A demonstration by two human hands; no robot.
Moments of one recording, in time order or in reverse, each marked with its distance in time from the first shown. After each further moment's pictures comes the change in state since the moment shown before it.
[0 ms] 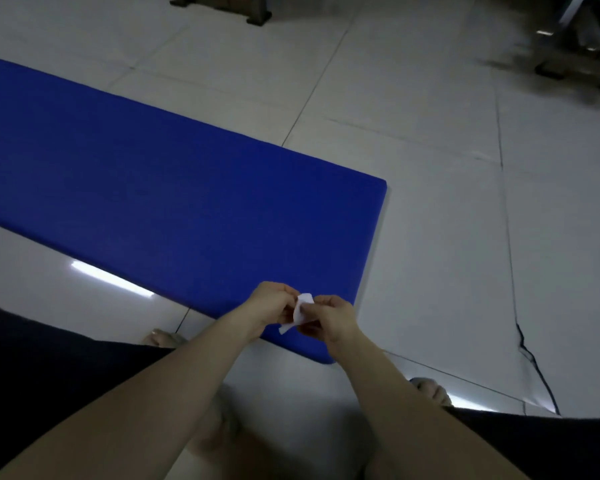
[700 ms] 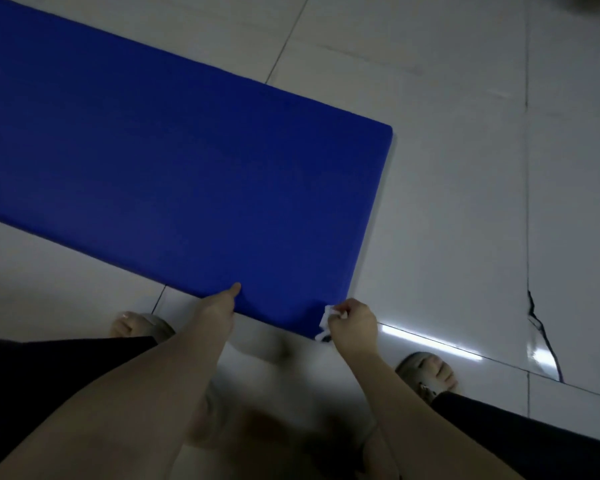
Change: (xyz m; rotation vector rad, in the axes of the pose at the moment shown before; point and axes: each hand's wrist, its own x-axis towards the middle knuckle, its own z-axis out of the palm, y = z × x) left_hand 0.112 -0.111 -0.032 -0.566 0.485 -0.376; right_hand 0.036 0.059 -0.043 -0.516 0.273 -0.063
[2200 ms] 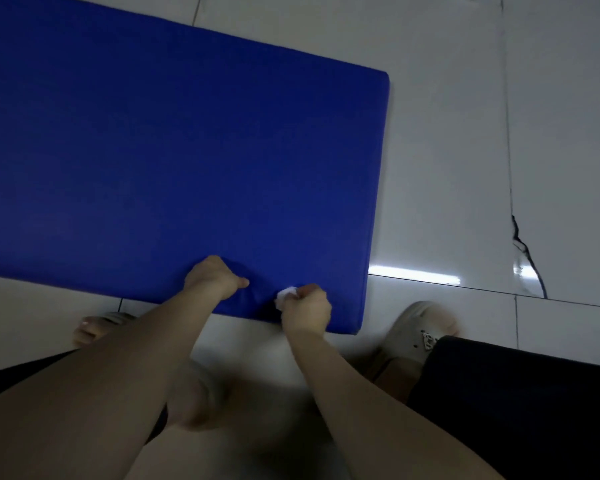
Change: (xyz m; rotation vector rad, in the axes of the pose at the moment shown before) left_hand -0.012 0.011 0.026 1.502 -0.050 0.382; right_hand -0.003 0.022 0.091 0.110 0.176 0.274
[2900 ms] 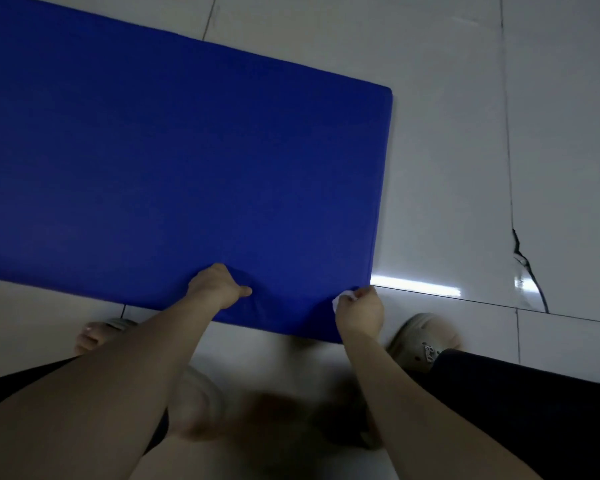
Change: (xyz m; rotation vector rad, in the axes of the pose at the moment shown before) left_hand 0.001 -0.002 -0.003 0.051 -0.017 0.064; right_hand 0.053 0.019 -0.064 -0.157 0.199 -0.090
